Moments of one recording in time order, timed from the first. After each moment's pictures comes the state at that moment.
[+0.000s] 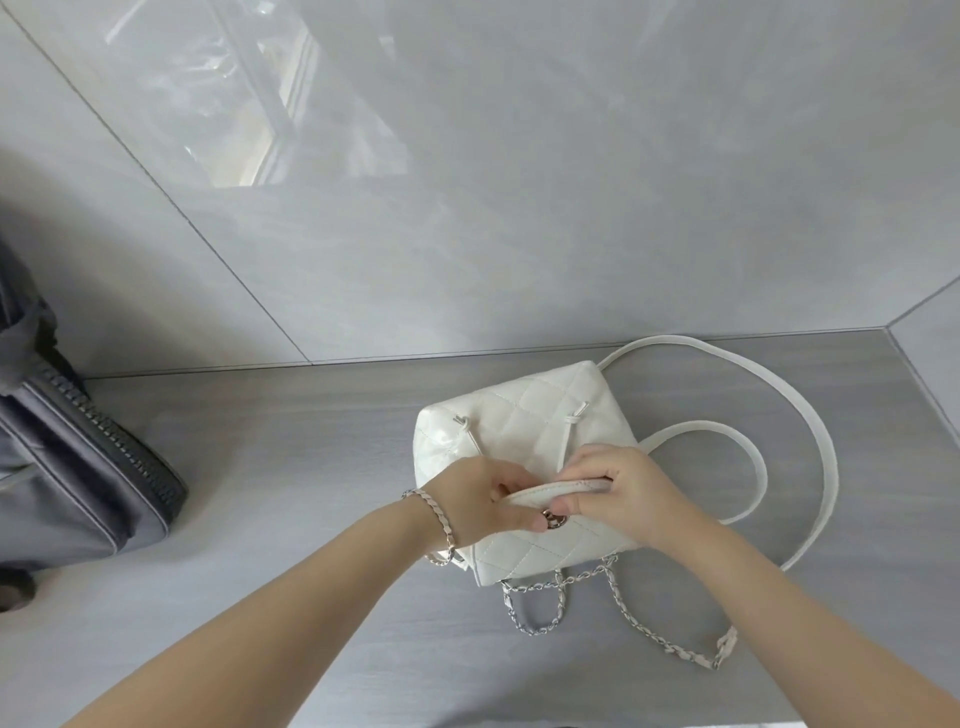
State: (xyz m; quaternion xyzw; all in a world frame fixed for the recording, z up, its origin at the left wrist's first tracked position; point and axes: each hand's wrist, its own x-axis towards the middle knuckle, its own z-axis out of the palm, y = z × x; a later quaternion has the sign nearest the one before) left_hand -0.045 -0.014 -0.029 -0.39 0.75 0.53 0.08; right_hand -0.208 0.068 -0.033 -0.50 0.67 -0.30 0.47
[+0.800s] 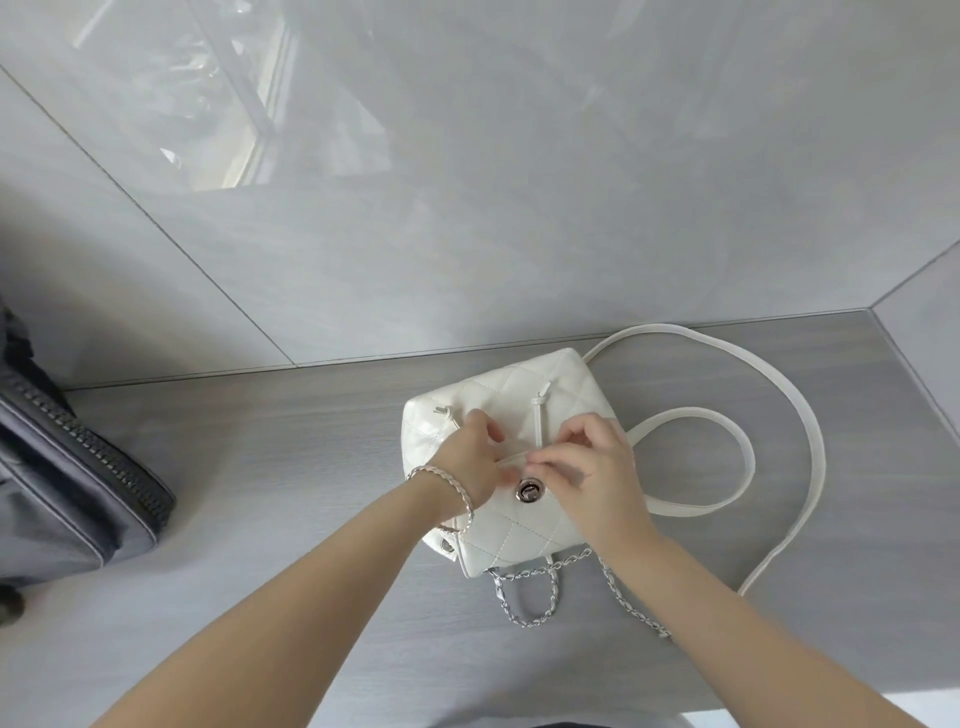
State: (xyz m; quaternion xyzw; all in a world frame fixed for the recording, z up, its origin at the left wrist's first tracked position) left_hand -0.070 -0.026 -0.041 -0.50 0.72 0.47 0.06; right_hand -0.188 0.068 -0.068 -0.51 0.74 -0.40 0.16
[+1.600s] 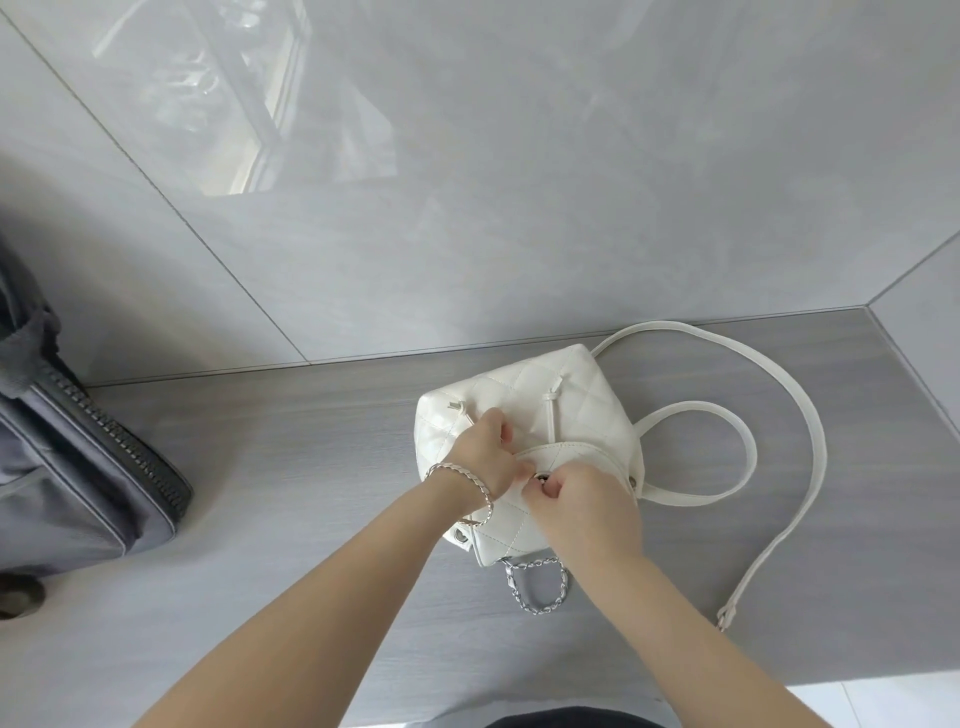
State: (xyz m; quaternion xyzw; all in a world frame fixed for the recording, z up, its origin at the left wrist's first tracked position) left_hand -0.068 -0.015 -0.038 -0.52 0.71 0.48 0.02; right_hand -0.145 0.078 -0.033 -0.38 0.86 -0.19 0.29
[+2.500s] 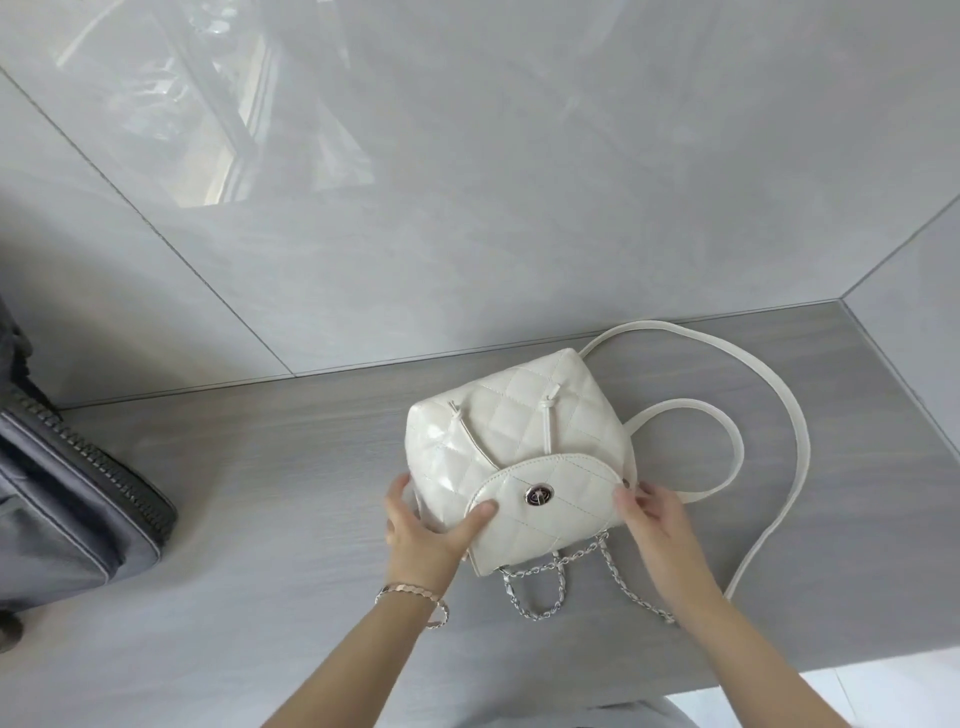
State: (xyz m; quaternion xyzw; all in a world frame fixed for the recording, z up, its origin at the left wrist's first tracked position) left_hand -0.010 0.033 -0.067 -0.65 0.48 0.56 -0.19; right_hand -0.193 0.138 -0.081 -0.15 0.76 -0.45 0.43
